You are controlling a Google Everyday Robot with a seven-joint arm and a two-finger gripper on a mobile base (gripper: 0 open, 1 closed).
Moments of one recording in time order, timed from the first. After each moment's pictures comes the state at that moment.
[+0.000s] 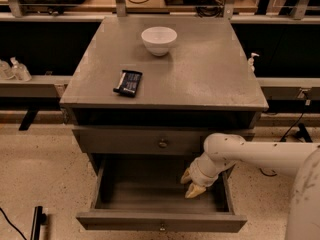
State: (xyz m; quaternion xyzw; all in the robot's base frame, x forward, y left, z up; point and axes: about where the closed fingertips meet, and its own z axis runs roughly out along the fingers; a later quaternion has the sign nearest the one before) arm 0.505 -0.121 0.454 -0.77 0.61 0.13 0.13
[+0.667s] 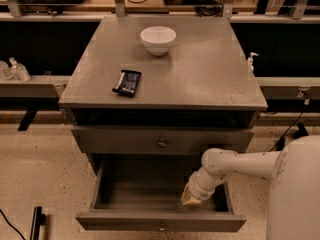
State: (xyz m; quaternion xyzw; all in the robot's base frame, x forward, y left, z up) arm 0.487 -0.116 0.387 -0.72 0.67 0.16 0.11
